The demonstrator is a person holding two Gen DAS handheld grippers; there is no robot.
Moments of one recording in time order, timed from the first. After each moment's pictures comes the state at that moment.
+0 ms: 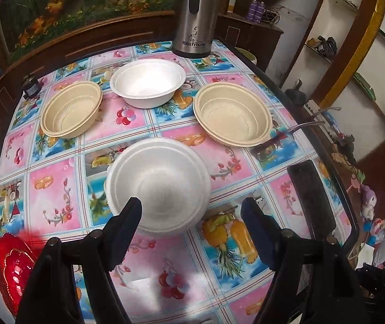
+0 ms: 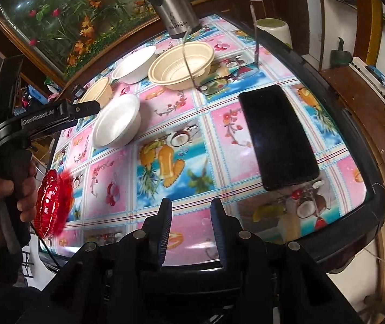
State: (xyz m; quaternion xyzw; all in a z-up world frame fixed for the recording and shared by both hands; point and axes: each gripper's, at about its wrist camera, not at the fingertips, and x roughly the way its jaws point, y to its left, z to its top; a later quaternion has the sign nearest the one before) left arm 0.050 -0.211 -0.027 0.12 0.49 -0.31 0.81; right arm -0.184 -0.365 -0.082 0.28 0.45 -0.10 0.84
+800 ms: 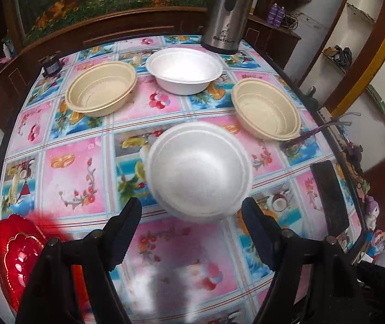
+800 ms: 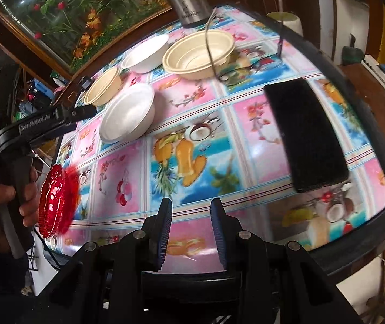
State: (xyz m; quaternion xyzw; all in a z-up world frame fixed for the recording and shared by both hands) left arm 0.066 -0.158 -0.043 0.10 0.50 -0.27 0.81; right arm -0.154 -0.348 -0.100 0.30 0.47 -0.06 0.83
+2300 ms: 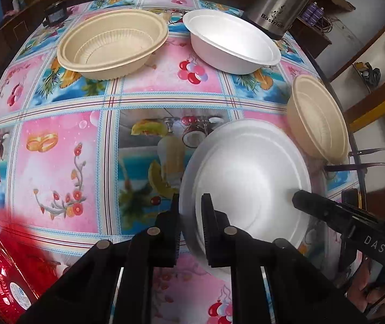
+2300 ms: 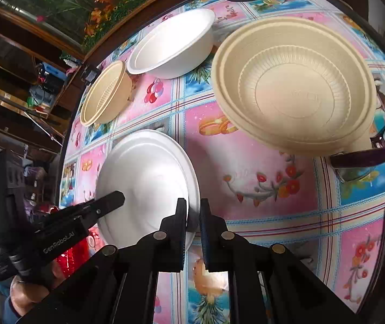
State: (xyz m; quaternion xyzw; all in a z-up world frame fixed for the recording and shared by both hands) left arm 0.140 -0.161 -0.110 0.03 0.59 -0.23 0.77; right arm 0.063 -0.364 -0.134 0.30 0.51 0.03 0.80
